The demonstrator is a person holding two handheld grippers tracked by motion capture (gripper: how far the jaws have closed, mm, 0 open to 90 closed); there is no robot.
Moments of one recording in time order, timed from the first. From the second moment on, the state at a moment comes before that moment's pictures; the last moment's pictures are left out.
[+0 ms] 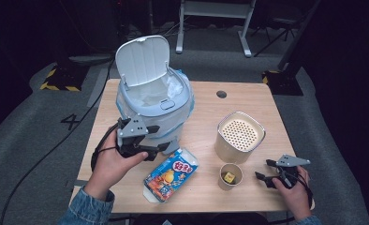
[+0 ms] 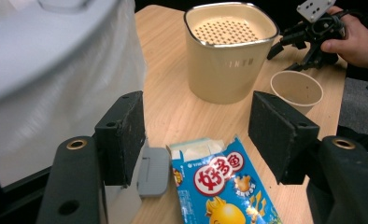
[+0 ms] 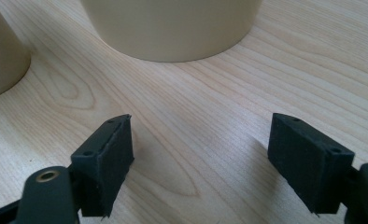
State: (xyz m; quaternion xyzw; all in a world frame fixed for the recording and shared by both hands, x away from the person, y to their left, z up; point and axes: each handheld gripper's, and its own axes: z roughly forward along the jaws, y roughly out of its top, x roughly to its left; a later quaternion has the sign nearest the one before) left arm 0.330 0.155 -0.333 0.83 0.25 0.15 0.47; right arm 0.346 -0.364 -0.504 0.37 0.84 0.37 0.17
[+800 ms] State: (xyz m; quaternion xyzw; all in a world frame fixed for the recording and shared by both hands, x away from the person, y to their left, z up) left arm 0.348 0.149 -0.434 0.85 0.30 0.06 0.44; right arm 0.346 -0.364 -0.504 0.37 0.84 0.37 0.17
